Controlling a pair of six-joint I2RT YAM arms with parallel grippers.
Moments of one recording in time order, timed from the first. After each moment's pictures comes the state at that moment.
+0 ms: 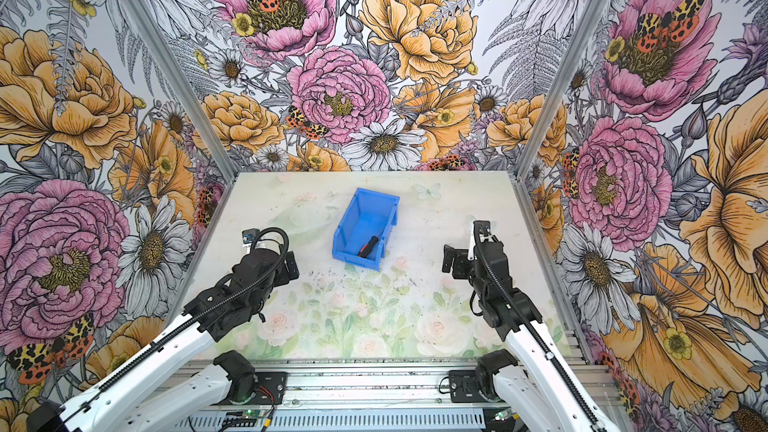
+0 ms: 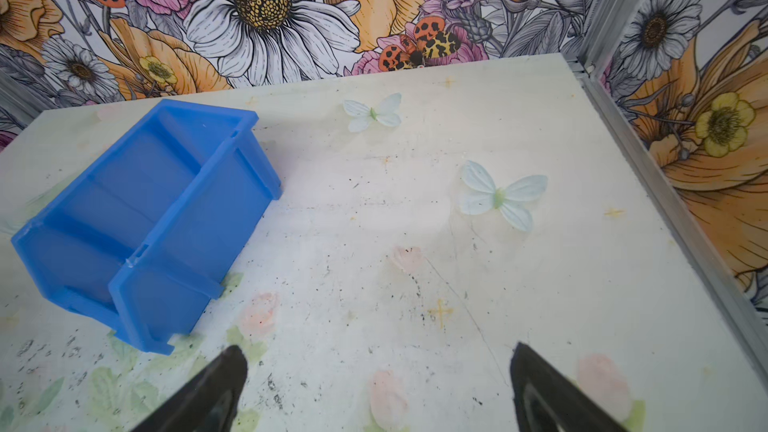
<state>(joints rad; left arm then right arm) -0.58 0.80 0.63 -0.53 -0.61 -0.53 0.28 0.76 0.59 -0.37 0.15 0.22</state>
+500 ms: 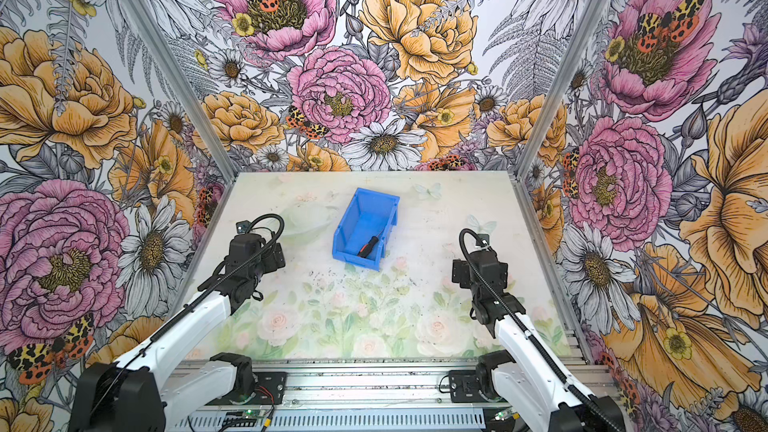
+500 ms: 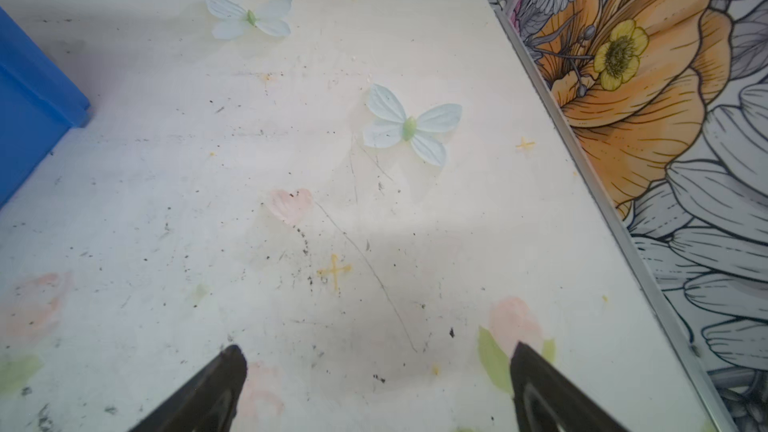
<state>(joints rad) -0.17 1.10 0.57 -0.19 -0.33 -0.27 0.18 0.86 0.36 -0.18 0.31 0.12</state>
